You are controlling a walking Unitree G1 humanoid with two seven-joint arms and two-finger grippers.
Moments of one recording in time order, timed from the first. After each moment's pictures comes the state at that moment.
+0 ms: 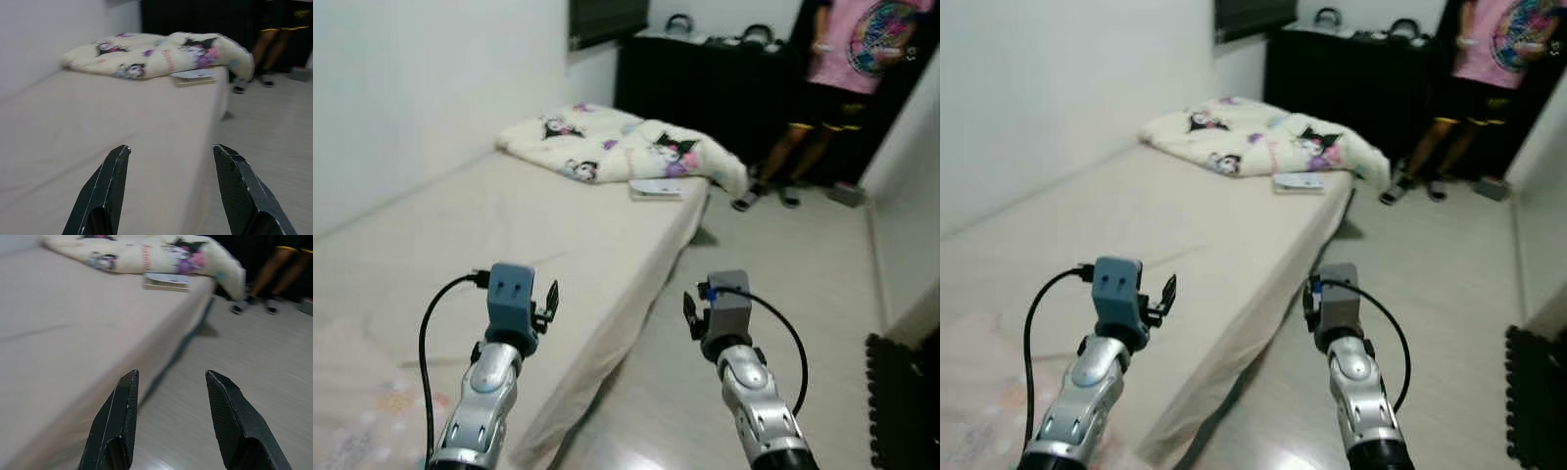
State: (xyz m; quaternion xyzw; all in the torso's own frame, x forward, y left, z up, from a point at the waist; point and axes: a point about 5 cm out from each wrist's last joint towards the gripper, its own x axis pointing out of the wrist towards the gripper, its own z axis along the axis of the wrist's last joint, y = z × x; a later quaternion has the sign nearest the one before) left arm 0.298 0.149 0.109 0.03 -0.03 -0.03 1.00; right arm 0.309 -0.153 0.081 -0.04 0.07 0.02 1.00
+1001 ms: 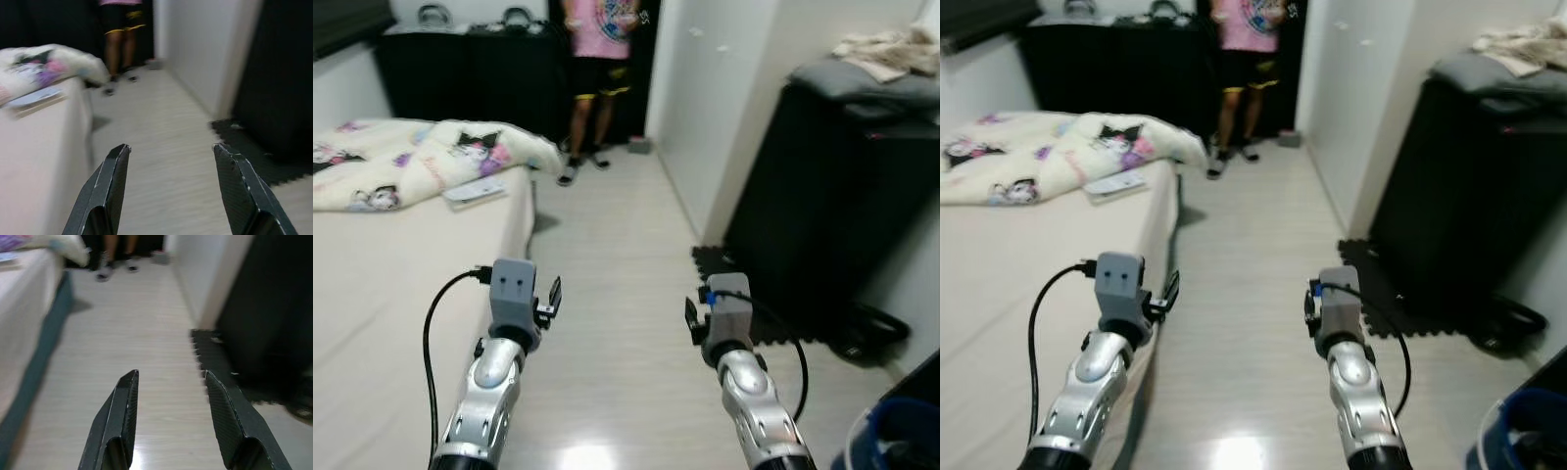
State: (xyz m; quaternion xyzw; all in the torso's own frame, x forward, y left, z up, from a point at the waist) left arm 0.301 0.143 0.111 0.02 -0.03 -0.04 1.00; right arm 0.304 -0.158 0.075 -0.05 0.09 0.00 1.00
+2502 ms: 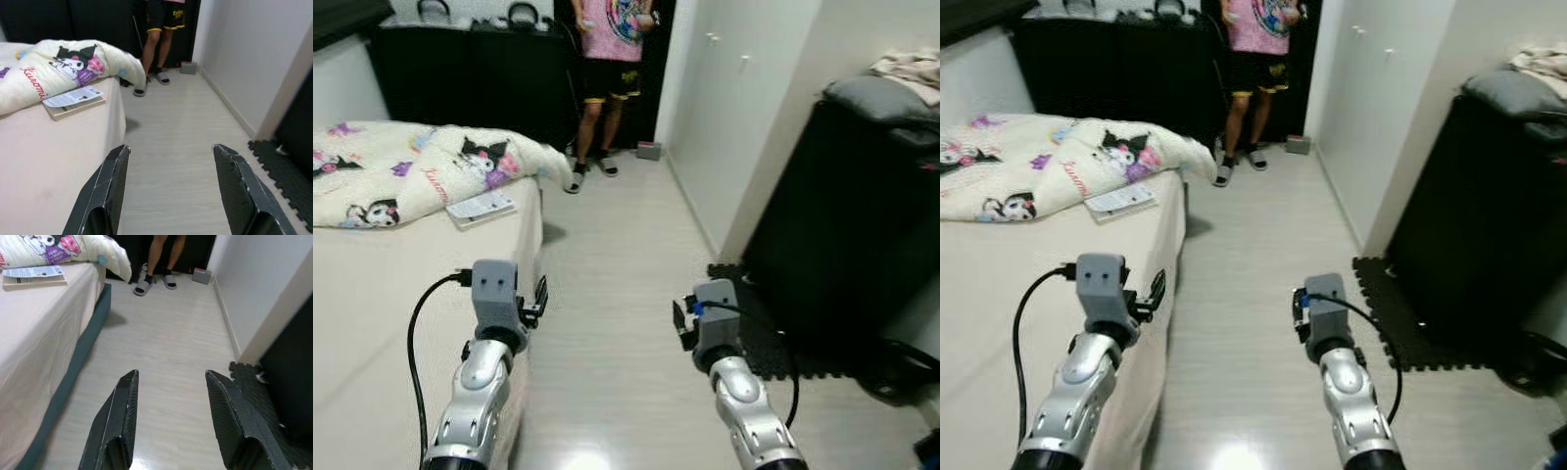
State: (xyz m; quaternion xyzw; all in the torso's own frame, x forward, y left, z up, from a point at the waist) left arm 0.300 0.157 0.109 -0.01 -0.03 -0.01 1.00; right arm 0.301 -0.145 0.069 -0.07 0.07 0.05 0.99
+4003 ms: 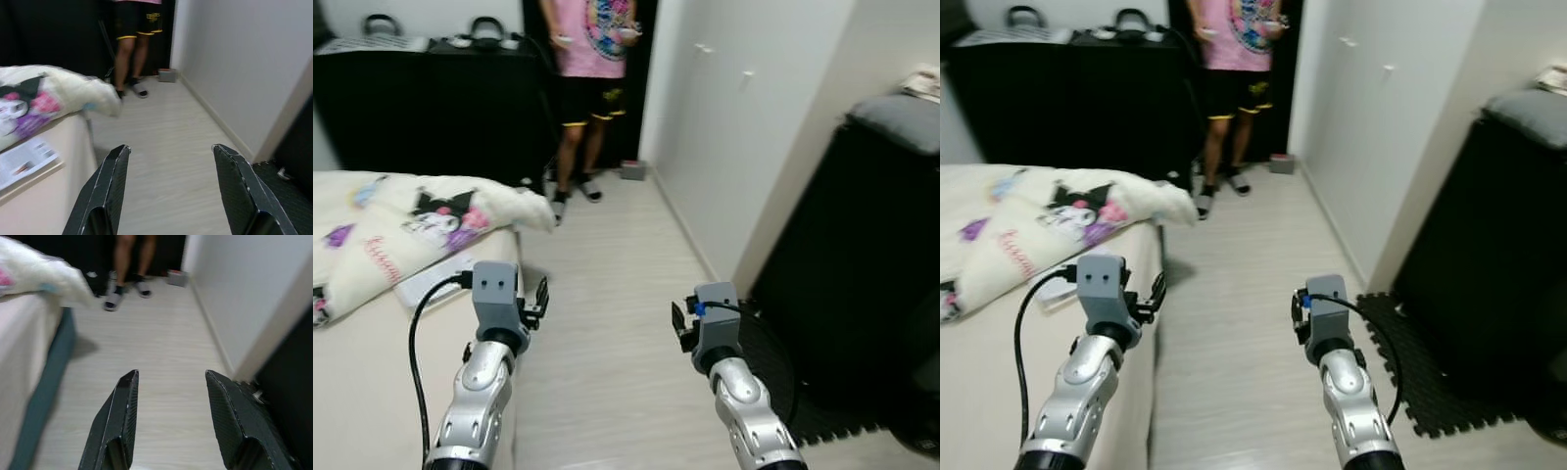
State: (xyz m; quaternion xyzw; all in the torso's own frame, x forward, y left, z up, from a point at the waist) left arm 0.299 0.158 0.108 -0.02 -0.02 -0.01 1.00; right arm 0.301 -0.140 0.070 -0.05 0.07 0.06 0.99
